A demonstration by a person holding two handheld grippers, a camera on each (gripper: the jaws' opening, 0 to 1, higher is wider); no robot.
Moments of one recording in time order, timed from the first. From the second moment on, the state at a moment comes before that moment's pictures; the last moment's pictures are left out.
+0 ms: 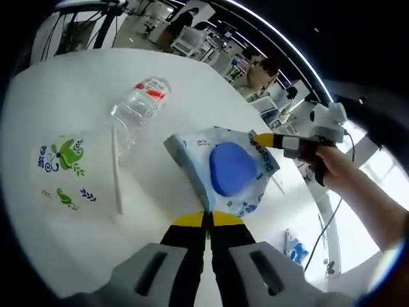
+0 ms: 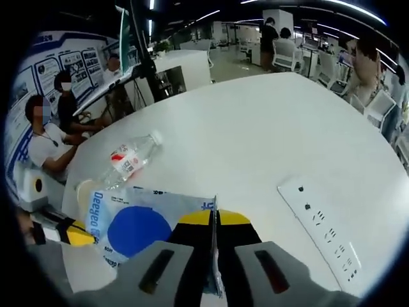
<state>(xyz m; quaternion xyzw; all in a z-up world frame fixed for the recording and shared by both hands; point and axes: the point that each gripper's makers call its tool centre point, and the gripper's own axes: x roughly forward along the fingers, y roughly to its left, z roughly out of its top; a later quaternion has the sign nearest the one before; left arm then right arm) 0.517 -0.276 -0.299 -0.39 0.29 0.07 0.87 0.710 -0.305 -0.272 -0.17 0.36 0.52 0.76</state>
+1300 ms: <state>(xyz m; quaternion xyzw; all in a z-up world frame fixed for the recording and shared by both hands) 0.530 -0.321 -0.234 -0.31 0.29 -0.09 0.90 0.652 -0.461 -0.195 -0.09 0.33 0.37 0.86</state>
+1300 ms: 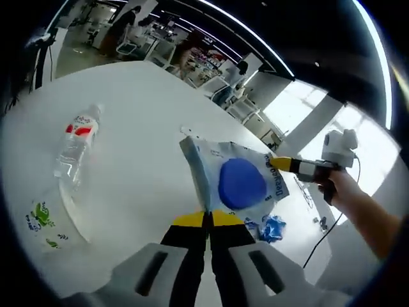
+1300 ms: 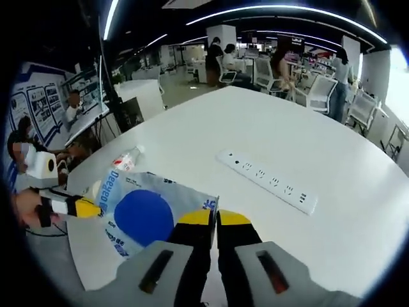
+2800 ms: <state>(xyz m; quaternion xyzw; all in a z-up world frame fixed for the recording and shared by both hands) 0.585 -0.338 -0.237 -0.26 0.33 -0.18 0.89 0.634 -0.522 -0.226 -0.02 0.36 0.28 0.89</state>
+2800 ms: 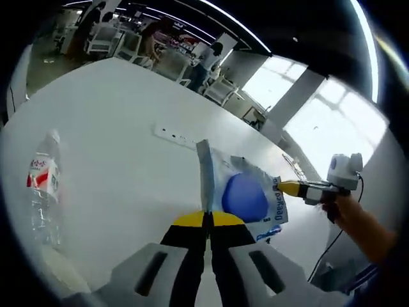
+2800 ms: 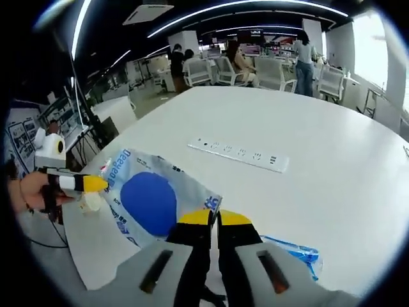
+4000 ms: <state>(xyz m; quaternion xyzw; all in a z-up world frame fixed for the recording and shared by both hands) 0.599 -0.358 -0.312 -0.25 0.40 -0.20 0.86 0.644 -0.541 -0.311 -0.09 0.43 0.27 0.86</state>
